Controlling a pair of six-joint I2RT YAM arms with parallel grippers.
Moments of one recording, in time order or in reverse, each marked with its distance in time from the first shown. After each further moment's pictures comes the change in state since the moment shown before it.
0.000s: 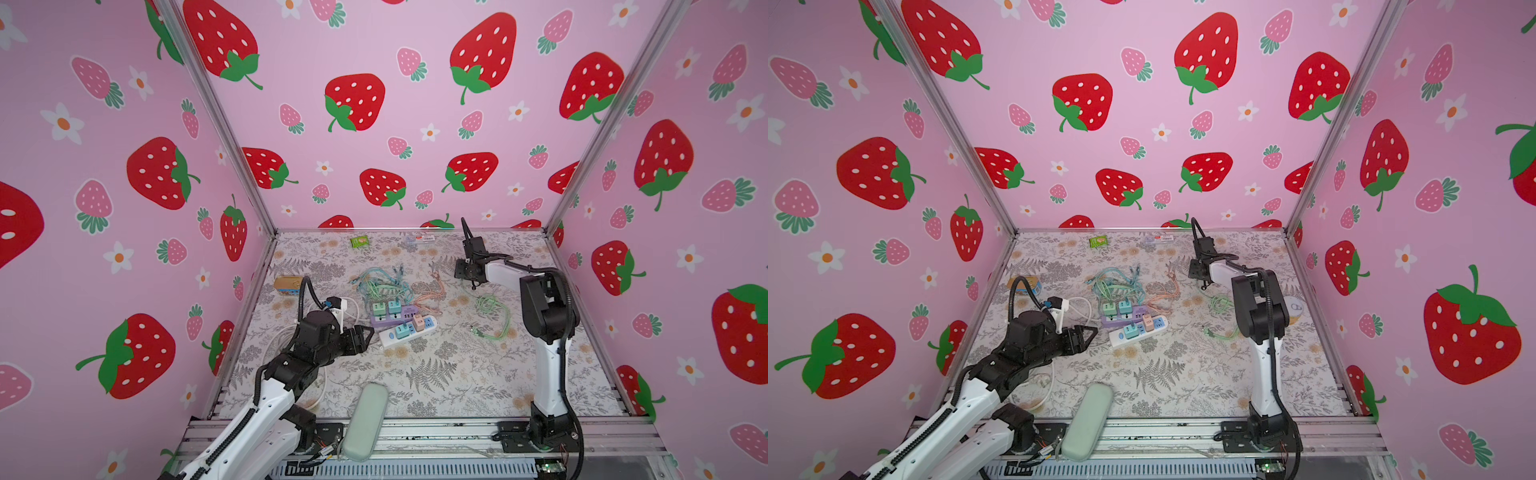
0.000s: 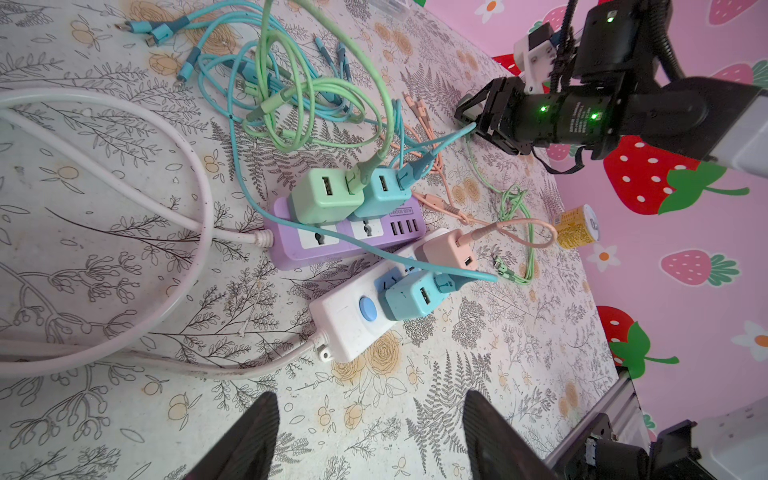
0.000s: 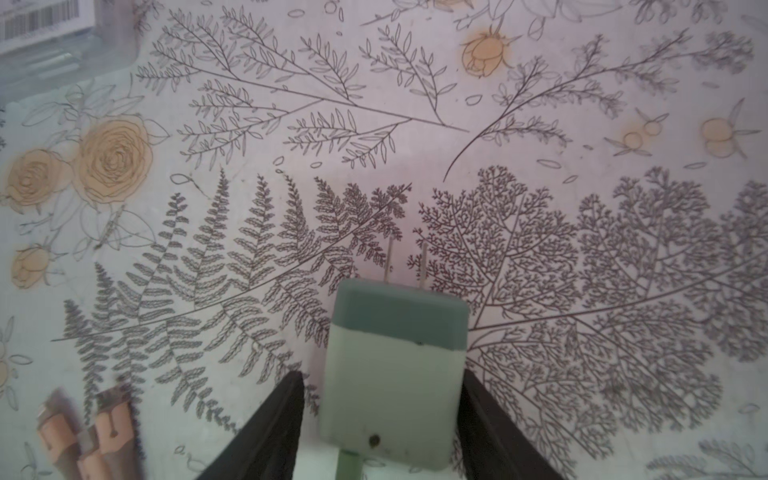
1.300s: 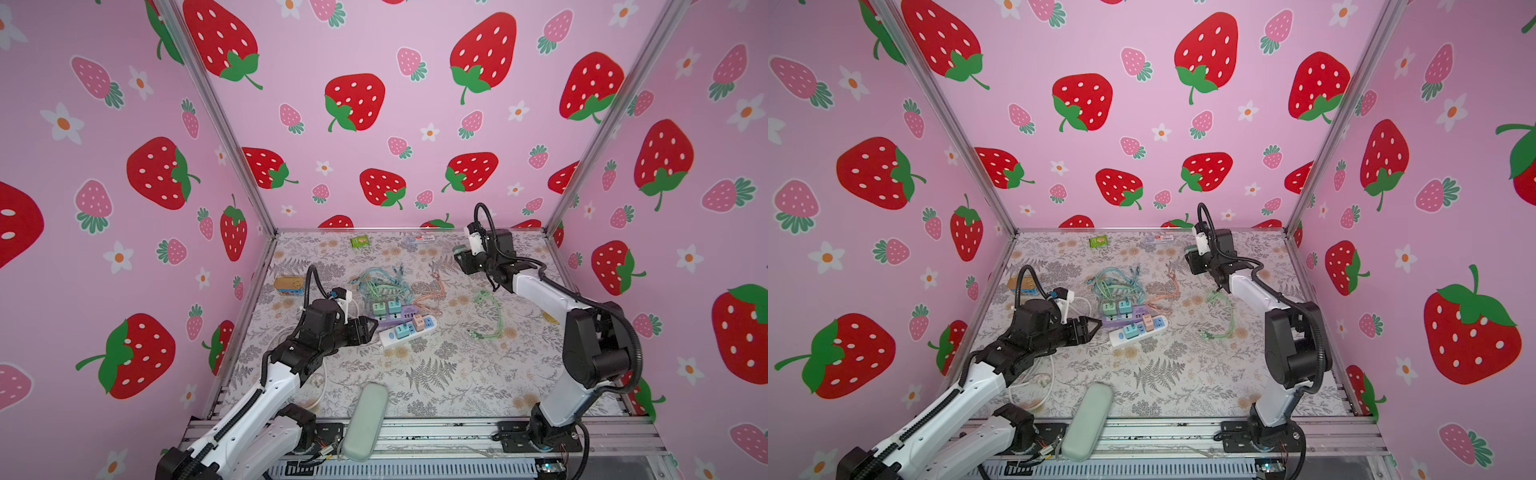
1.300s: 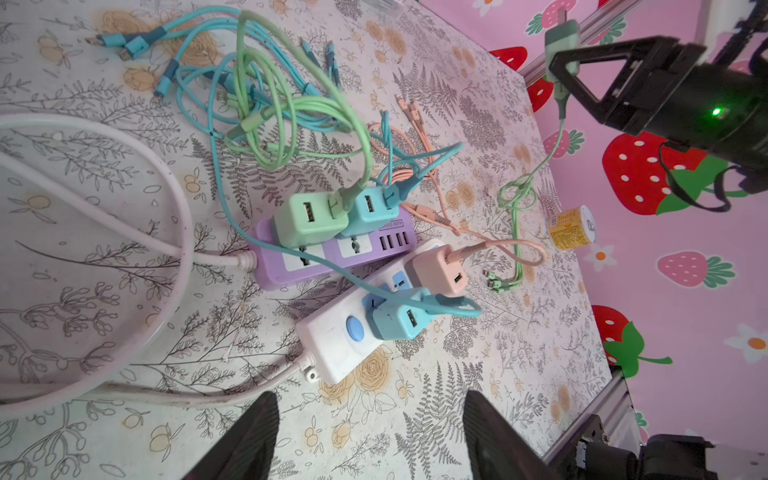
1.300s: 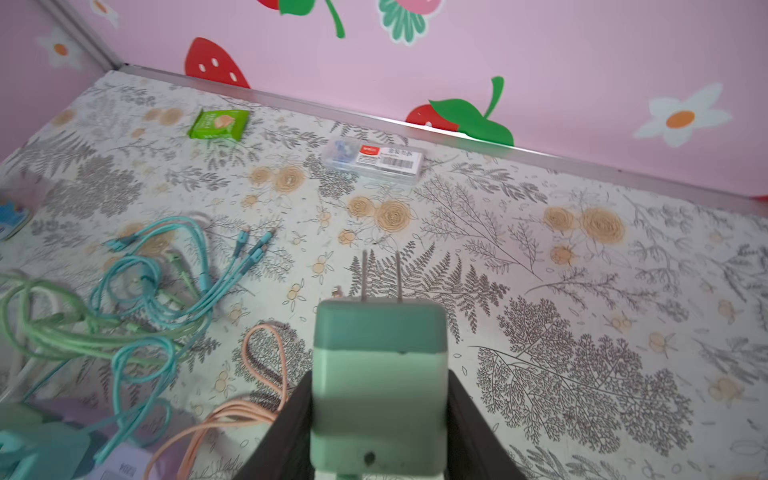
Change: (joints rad) left arm 0.000 0.145 0.113 0.014 0.031 0.023; right arm 0.012 -0.491 -0.312 0.184 -0.380 -0.414
